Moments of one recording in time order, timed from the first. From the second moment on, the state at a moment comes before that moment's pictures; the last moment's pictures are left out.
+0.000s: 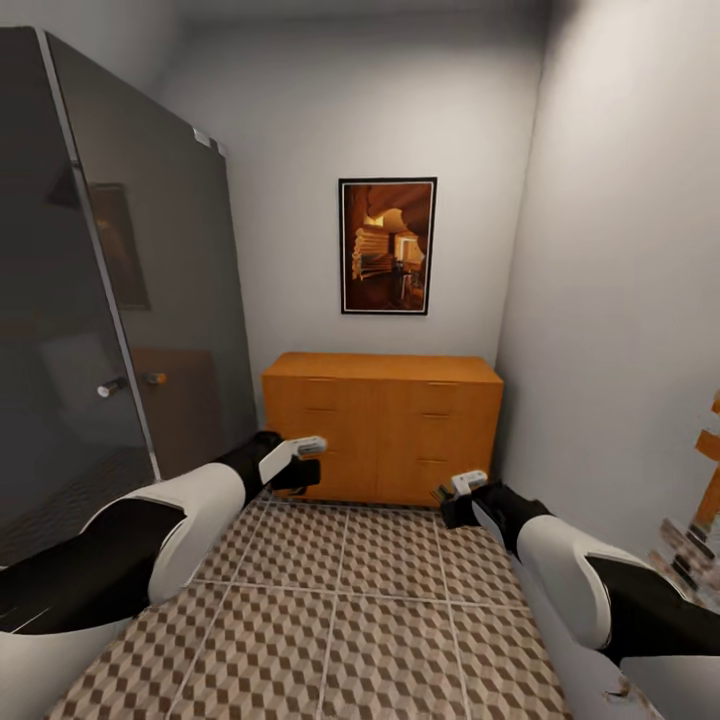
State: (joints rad) left arm -1.24 -0.15 -0.17 -0.01 0.39 0.59 0.06; right arm -1.05 0.01 -0.20 -0.06 0.46 0.36 0.18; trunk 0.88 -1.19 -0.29
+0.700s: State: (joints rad) left arm -1.05 -0.07 -0.17 -0.01 0.40 0.46 0.06; right arm -0.96 0.01 -0.20 -0.06 0.46 0.33 0.05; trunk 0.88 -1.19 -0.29
